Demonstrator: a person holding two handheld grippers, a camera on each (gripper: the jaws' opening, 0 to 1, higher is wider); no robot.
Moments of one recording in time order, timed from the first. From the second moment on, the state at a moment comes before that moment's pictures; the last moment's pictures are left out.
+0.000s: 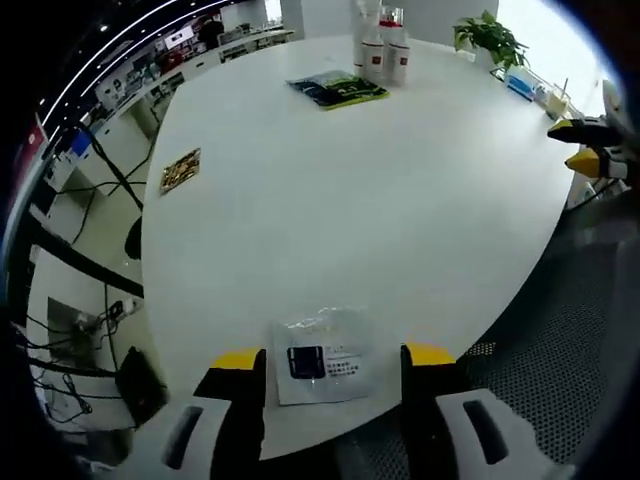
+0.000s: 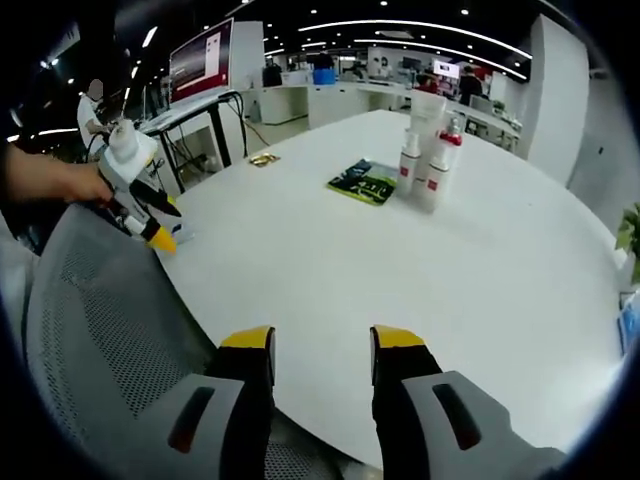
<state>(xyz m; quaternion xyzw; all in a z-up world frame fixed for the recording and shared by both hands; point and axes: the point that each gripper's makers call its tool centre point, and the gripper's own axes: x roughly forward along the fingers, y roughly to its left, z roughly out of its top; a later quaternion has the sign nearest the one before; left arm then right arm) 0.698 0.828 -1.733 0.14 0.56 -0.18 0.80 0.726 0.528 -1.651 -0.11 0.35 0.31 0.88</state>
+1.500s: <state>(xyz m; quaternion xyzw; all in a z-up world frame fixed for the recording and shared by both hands) 0.699 0.817 -1.729 0.14 0.54 -0.17 0.81 0.697 0.569 -1.635 -0.08 0.32 0.44 0.84</state>
